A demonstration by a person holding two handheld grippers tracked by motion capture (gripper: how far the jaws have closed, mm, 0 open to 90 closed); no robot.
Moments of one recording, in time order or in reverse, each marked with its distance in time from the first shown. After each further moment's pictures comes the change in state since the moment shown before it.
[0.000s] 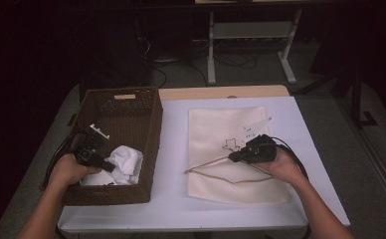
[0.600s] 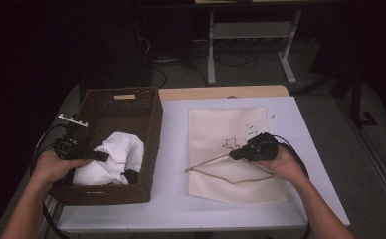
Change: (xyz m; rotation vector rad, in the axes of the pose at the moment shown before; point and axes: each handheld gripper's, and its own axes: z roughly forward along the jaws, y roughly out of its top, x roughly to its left) left arm 0.005 -0.016 -0.055 -0.257 -0.177 -0.067; right arm -0.002 0.002 -0.006 -0.023 -0.004 0.013
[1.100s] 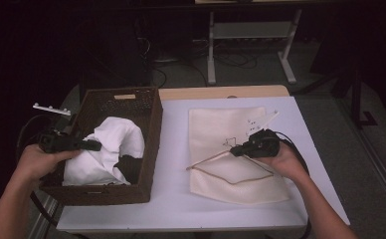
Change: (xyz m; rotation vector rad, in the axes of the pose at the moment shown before) left arm -0.026 0.012 -0.044 -0.139 -0.048 0.068; right arm -0.005 0.005 -0.008 -0.016 -0.007 0.027
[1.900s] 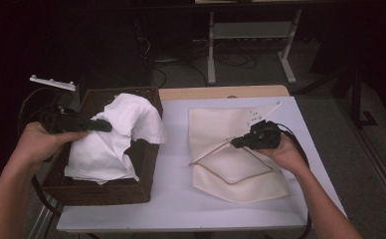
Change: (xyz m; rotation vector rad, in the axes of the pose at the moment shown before) left arm -0.070 0.058 -0.012 -0.037 -0.076 0.174; right arm -0.014 0.012 -0.009 -0.023 -0.025 0.027
